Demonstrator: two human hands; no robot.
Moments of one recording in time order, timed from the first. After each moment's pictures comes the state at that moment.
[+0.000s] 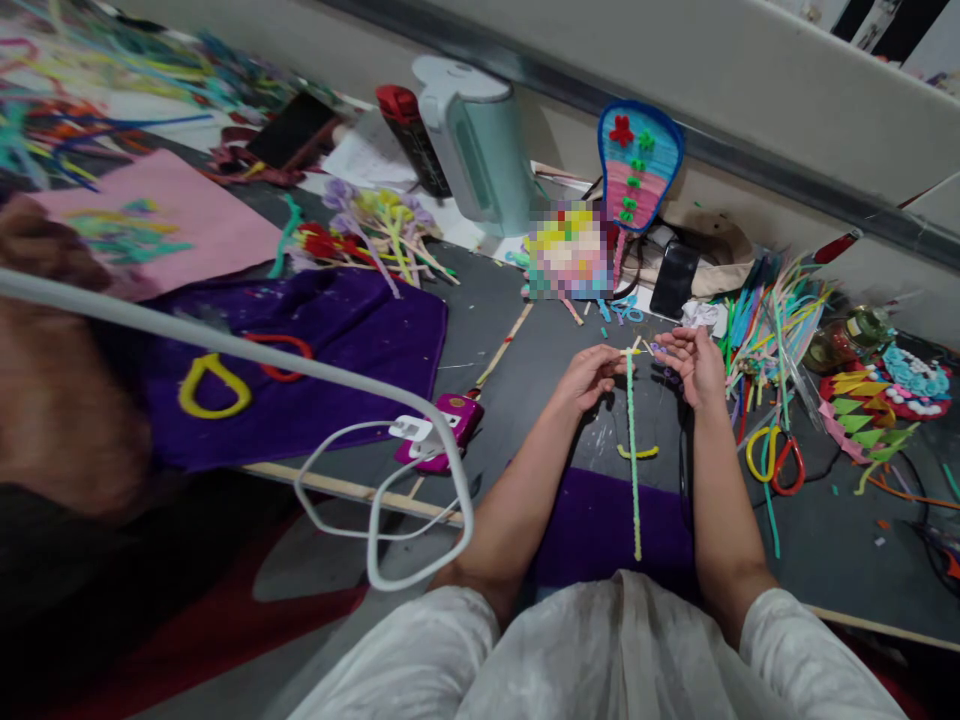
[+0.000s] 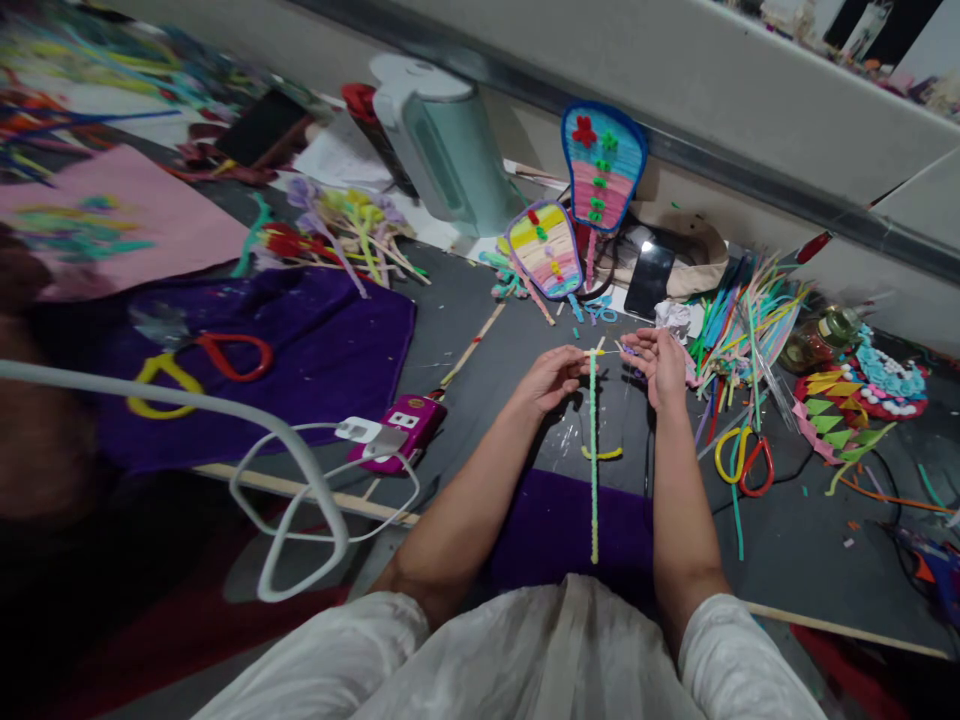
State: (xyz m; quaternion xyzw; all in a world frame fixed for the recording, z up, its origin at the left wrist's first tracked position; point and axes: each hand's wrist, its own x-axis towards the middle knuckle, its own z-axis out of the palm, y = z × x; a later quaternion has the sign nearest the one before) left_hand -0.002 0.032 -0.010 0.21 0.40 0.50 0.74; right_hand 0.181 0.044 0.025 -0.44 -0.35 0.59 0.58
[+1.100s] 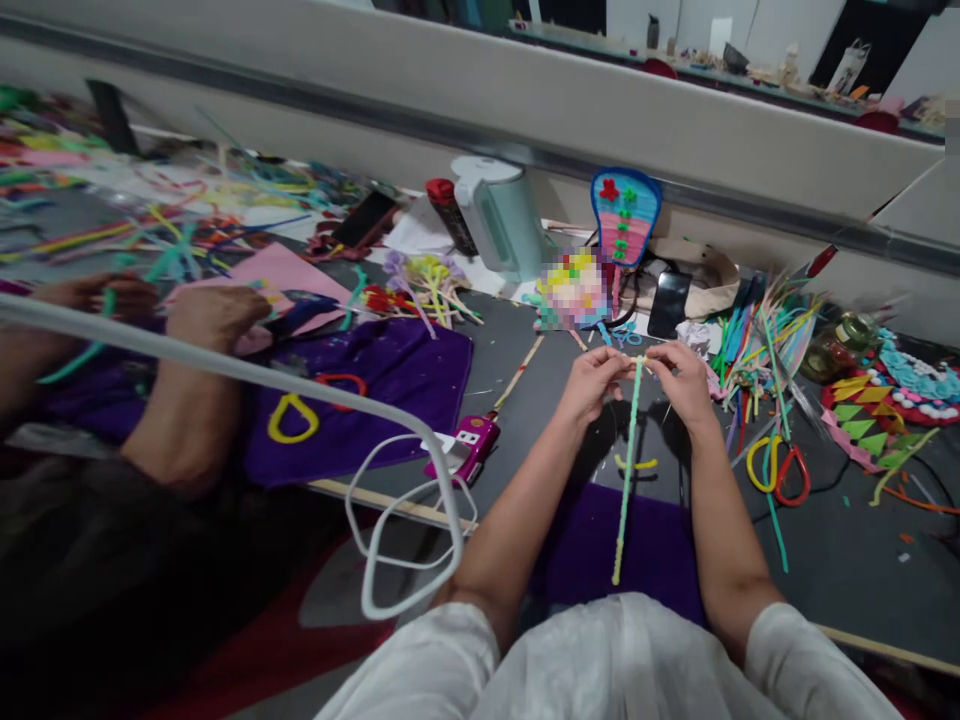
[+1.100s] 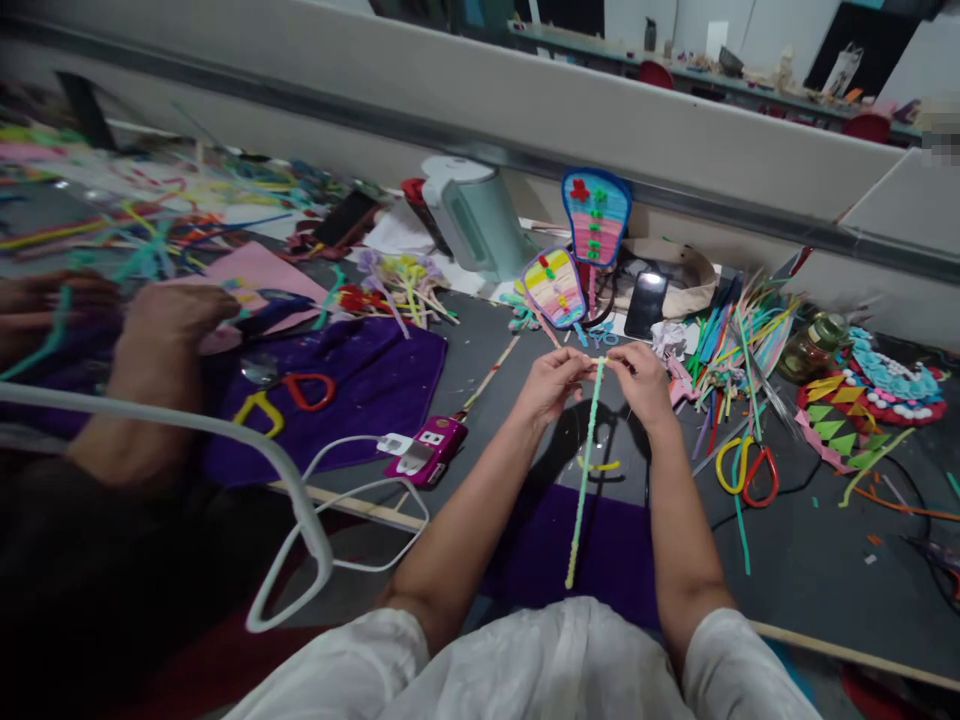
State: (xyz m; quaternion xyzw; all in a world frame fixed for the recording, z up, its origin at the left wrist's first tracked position) left_hand 0.012 0.015 0.055 0.36 0.43 0.54 0.63; right_hand 0.173 0.018 0.064 -0.43 -0.69 0.29 0.50
